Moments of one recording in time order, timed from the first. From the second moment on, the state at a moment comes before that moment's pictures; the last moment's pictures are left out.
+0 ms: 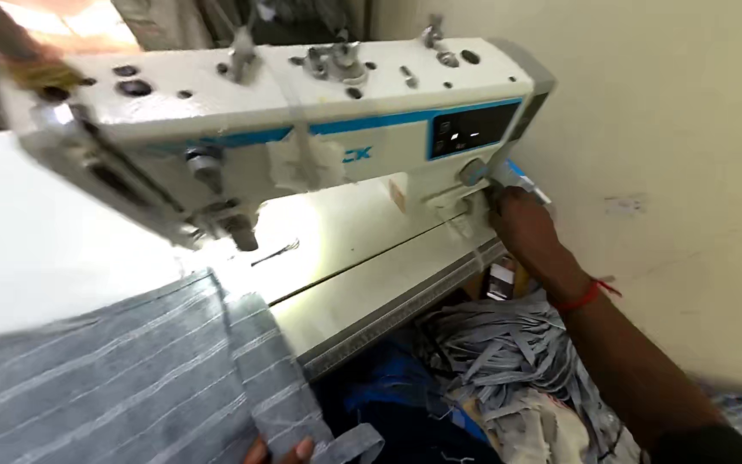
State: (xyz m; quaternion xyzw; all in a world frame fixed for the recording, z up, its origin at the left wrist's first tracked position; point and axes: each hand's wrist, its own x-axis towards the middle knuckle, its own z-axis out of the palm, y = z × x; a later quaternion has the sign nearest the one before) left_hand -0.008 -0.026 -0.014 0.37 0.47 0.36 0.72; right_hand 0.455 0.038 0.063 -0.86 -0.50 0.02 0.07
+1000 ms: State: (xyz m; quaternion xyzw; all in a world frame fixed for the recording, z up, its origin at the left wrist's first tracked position) left_hand -0.012 0.210 -0.027 0.89 0.42 0.20 0.06; right_hand 0.180 -0.018 -0.014 -0.65 -0.58 0.46 0.18
